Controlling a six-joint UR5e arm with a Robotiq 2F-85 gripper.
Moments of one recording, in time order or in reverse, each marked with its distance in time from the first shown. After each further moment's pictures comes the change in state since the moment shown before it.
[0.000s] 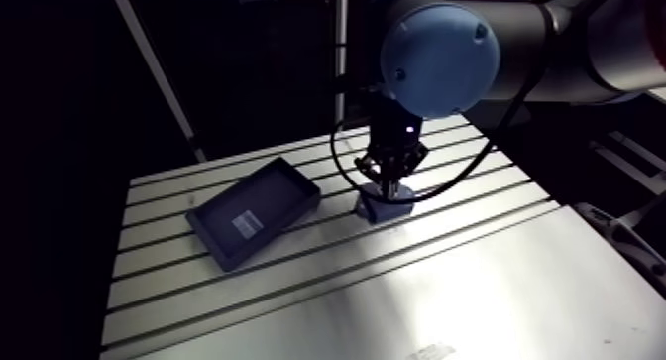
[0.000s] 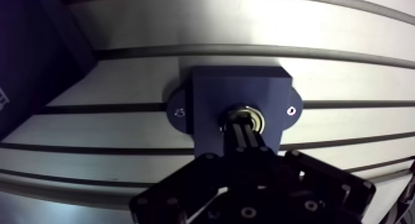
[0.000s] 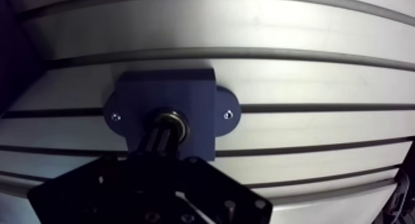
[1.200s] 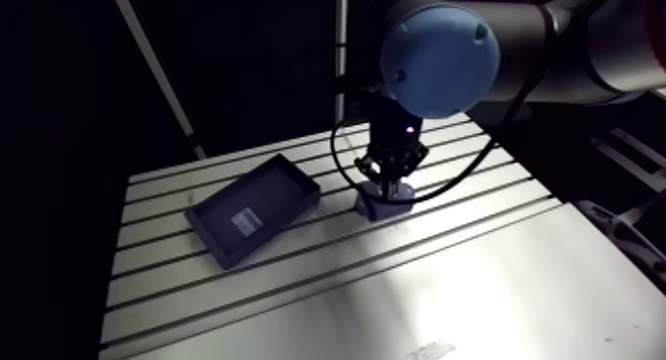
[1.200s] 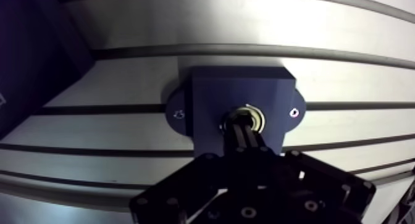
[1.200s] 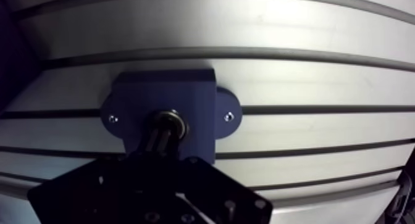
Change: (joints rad) arm 0.000 0.012 0.002 -0.002 0.000 -0.001
